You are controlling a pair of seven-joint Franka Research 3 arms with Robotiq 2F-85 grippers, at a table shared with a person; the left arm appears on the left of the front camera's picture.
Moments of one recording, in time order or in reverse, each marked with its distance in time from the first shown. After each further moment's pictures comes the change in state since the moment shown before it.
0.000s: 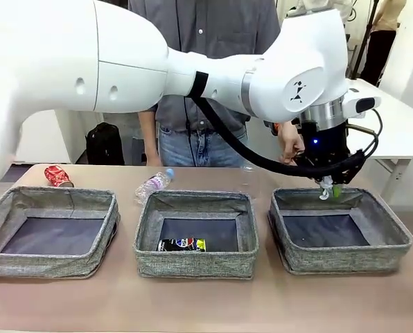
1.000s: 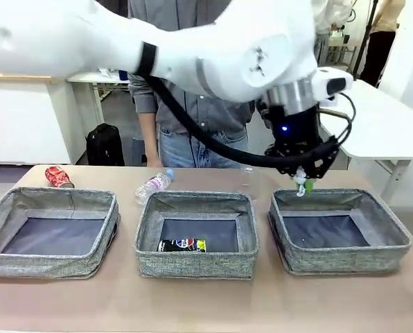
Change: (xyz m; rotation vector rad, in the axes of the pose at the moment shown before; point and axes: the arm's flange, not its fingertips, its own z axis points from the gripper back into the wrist) left arm -0.049 0.015 0.056 0.014 0.022 0.050; right arm -0.005 0.004 0.018 -0.016 -0.059 0.009
